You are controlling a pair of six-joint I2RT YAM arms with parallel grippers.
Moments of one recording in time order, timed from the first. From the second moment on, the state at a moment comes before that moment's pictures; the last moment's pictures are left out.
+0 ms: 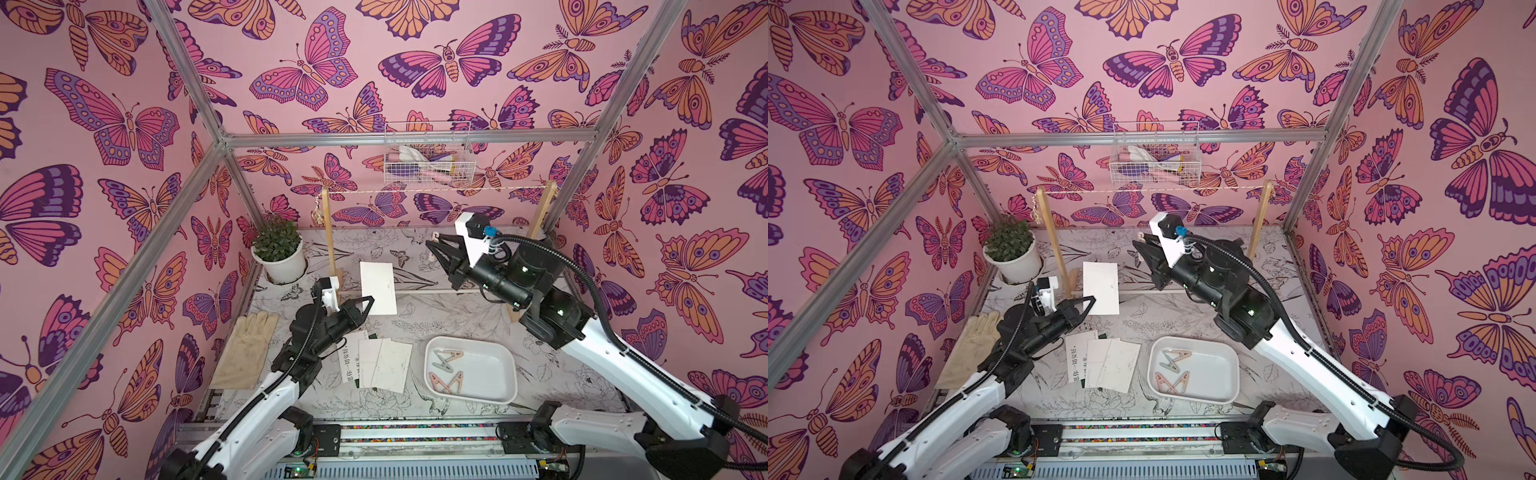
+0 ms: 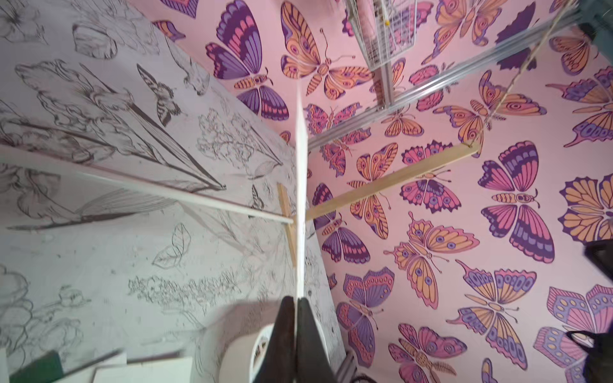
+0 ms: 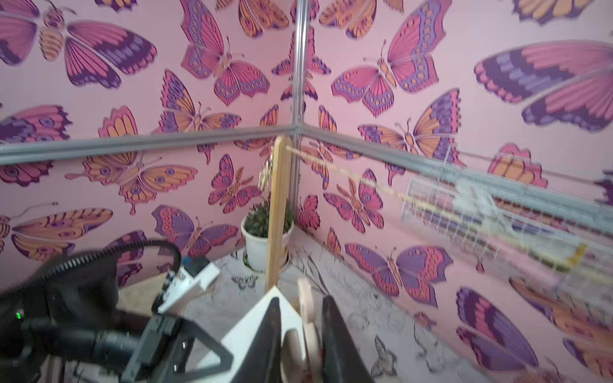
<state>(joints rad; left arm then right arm) -0.39 0.82 0.50 0.10 0.40 -0.96 0.80 1.10 1.21 -0.11 -0.06 -0.02</state>
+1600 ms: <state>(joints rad) -0.45 0.79 0.92 -0.66 -0.11 -0.36 0.84 0.86 0.71 -0.39 0.39 0.34</state>
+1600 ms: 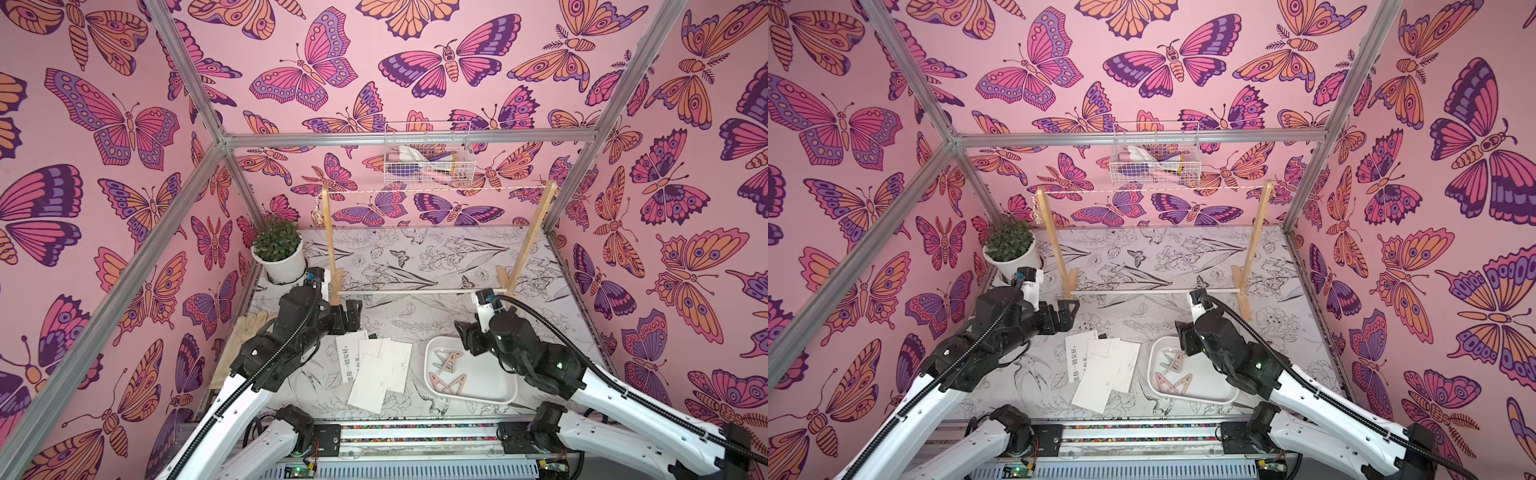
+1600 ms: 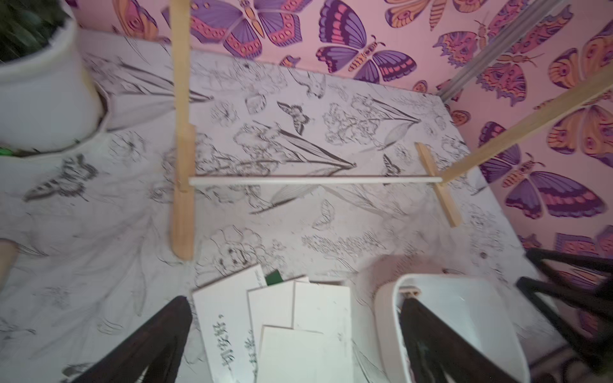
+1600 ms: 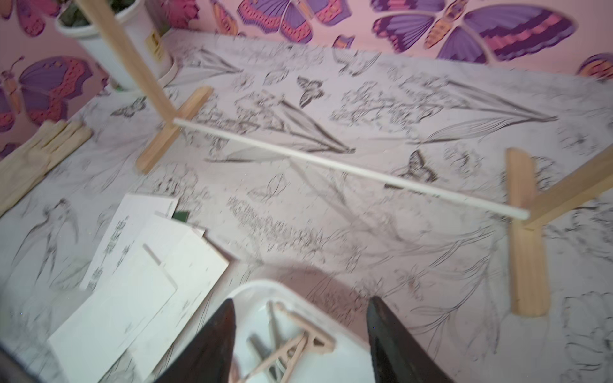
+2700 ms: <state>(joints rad) 0.05 1.33 0.48 0.51 0.06 -0.01 0.12 1.54 0.29 0.85 0.46 0.04</state>
